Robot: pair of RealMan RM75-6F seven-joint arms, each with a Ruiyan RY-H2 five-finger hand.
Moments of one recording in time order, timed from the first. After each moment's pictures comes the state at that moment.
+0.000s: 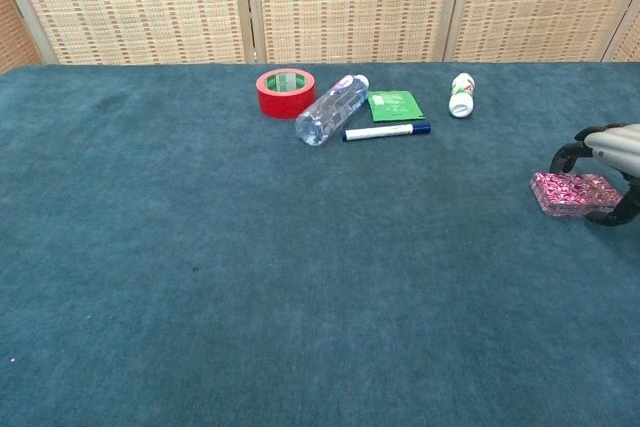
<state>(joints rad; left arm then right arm) -0.15 -1.13 0.01 -1.61 1.53 1.39 0.11 0.55 -1.49 0.13 -1.23 -1.07 0.90 -0.44</state>
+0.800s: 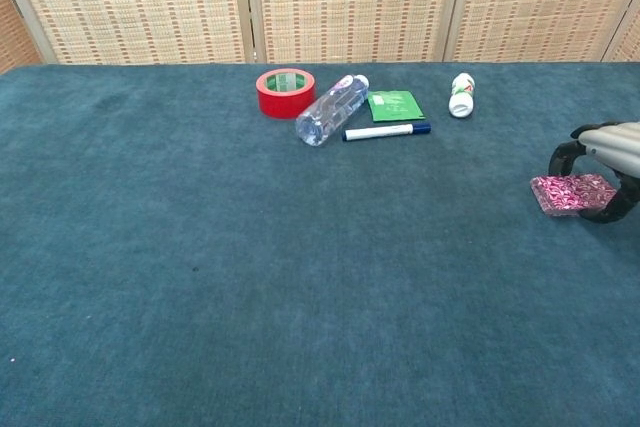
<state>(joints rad) -0.15 -1.14 0.01 -1.61 1.53 1.39 0.12 0.57 -1.52 0.13 -1.21 -1.04 0.91 -0.45</state>
